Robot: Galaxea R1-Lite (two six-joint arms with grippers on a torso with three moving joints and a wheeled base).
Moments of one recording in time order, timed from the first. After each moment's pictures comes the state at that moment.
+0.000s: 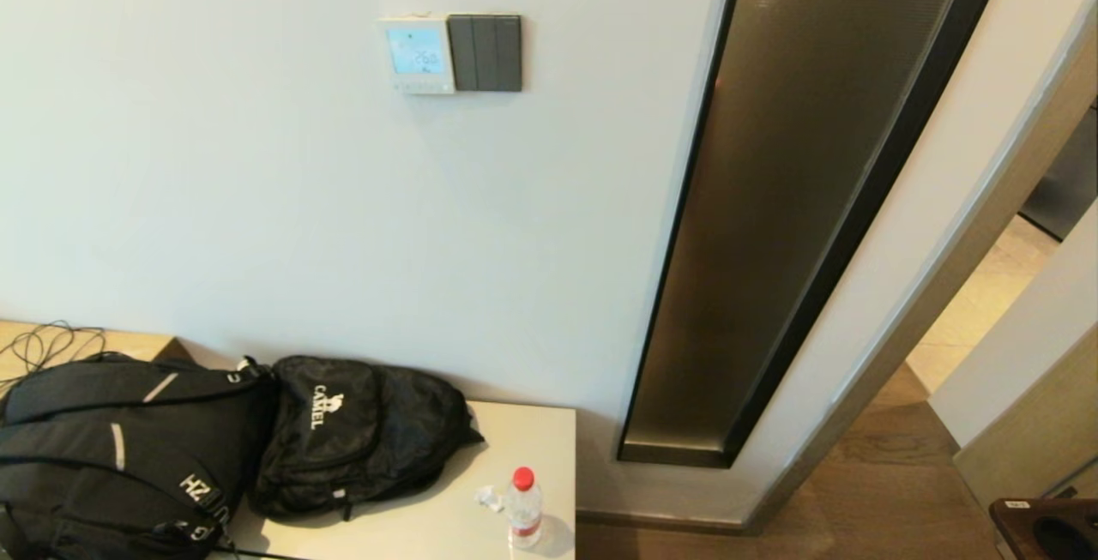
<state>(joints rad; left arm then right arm) 0.01 0.00 0.00 0.00 0.01 0.01 -0.01 0.01 0.00 -0.01 0.02 0.00</state>
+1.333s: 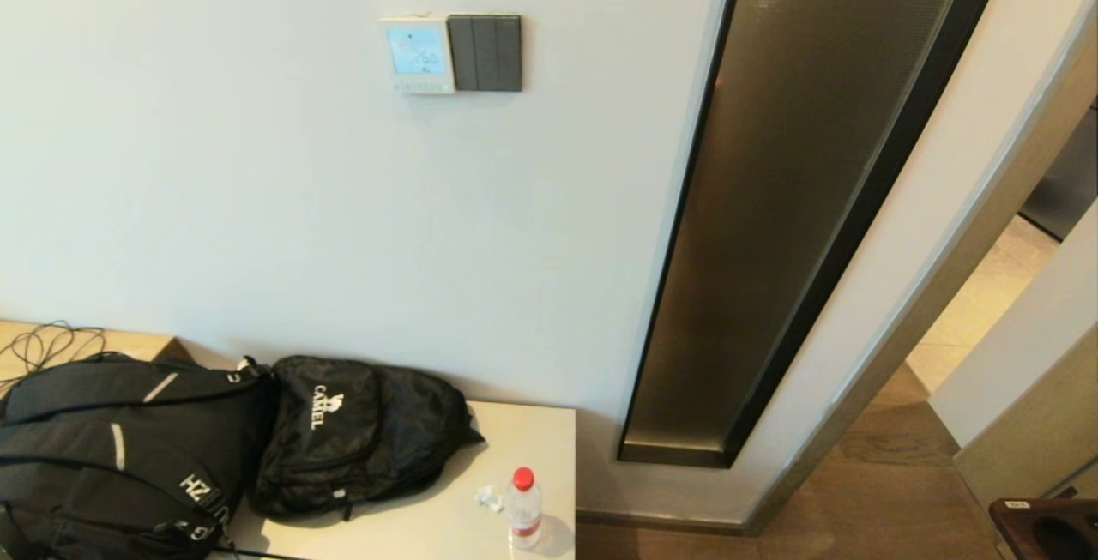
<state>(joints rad) 0.01 0.00 0.00 0.00 0.01 0.00 0.00 0.01 0.00 -0.01 0.01 0.01</state>
